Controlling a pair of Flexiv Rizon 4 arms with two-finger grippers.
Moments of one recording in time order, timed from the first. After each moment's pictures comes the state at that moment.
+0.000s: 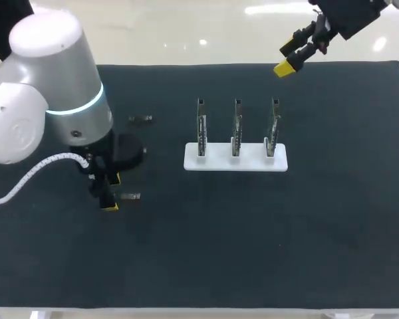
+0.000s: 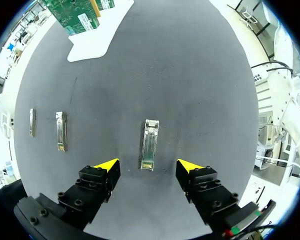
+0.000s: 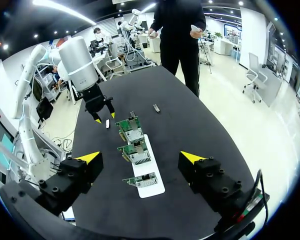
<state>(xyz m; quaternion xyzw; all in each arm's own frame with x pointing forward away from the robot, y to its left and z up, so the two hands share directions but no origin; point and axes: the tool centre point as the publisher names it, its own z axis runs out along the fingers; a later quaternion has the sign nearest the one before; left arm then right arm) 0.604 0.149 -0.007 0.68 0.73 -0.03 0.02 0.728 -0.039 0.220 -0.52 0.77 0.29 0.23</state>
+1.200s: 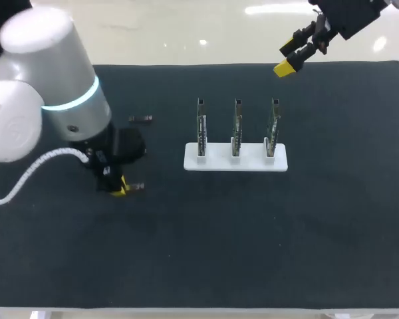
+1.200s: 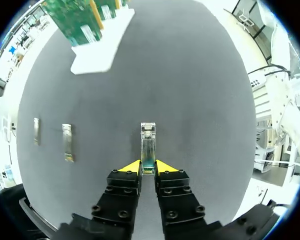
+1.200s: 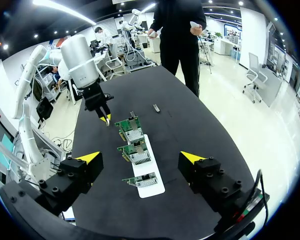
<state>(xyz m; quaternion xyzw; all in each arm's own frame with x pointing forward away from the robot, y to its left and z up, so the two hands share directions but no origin) 0.615 0.136 0.009 0.69 0.72 -0.06 0.06 0.728 -0.039 0.220 -0.52 0.77 0.29 0.23</state>
